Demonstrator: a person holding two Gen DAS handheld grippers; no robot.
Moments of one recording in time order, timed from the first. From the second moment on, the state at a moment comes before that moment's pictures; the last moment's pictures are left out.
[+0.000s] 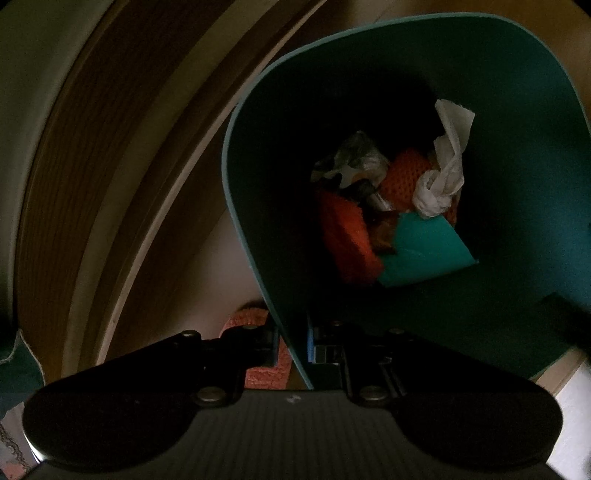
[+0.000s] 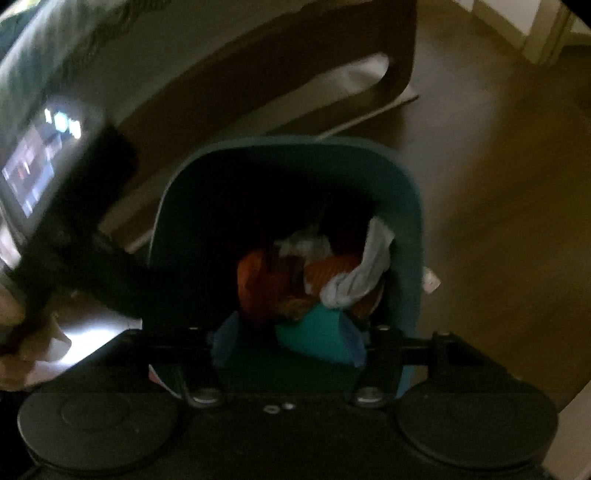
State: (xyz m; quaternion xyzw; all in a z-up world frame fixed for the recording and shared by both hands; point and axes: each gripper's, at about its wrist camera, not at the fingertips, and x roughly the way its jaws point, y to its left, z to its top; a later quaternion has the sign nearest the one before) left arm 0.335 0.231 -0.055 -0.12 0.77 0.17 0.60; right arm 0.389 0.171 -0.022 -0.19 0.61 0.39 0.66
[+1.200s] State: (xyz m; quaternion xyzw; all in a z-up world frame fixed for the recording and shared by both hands) left arm 0.339 0.245 -0.059 -0.16 0.76 0.18 0.61; right arm 0.570 0.107 -0.164 0.02 0.65 0.56 0.52
